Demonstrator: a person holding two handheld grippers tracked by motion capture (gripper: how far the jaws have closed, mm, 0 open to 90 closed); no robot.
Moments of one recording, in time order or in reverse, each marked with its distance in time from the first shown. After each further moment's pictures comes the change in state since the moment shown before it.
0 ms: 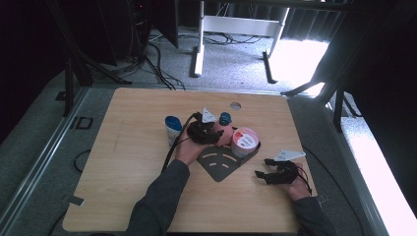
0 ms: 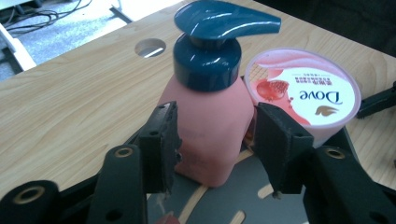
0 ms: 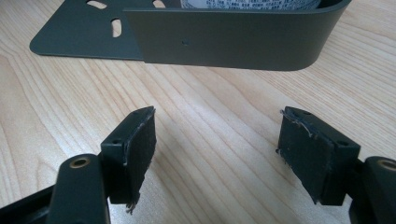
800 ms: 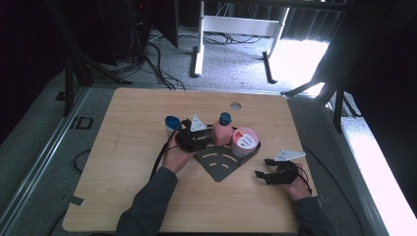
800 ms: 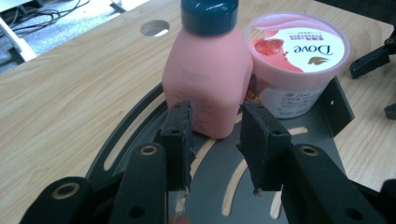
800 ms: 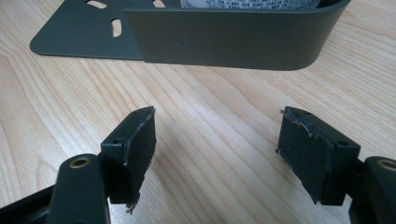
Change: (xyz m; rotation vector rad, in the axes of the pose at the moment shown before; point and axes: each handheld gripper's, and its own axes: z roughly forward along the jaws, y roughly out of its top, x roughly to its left) left arm 0.005 -0.027 -0.029 0.030 0.003 0.039; right arm 0.000 0.000 0.000 0.000 -0.001 0.000
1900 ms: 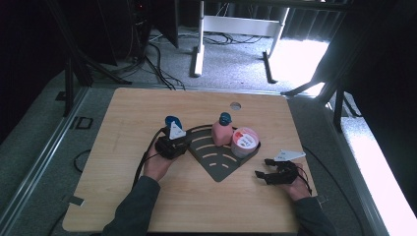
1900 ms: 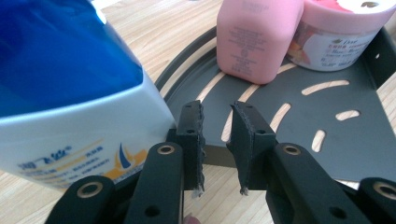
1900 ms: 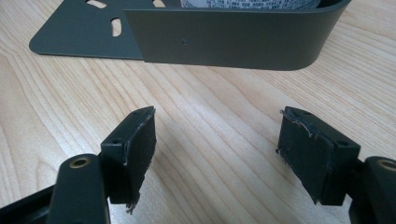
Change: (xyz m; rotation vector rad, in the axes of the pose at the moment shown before) left arm 0.022 -0.044 -0.028 0.037 0.086 -0.032; right arm 0.000 0.000 0.000 0.000 -0.001 0.000
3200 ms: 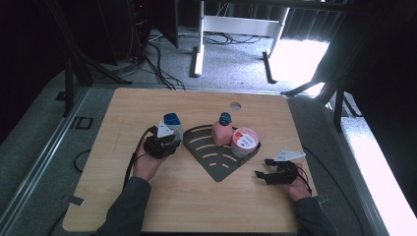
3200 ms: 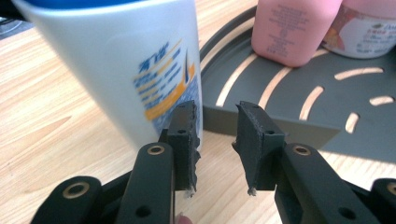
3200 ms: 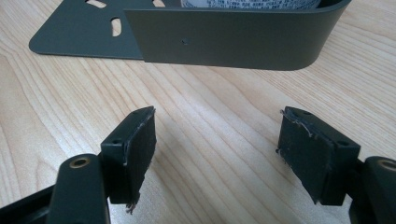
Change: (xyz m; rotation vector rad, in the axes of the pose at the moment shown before) left arm 0.027 -0.017 -0.018 0.030 0.035 -0.046; right arm 0.000 0.000 0.000 0.000 -0.002 -0.003
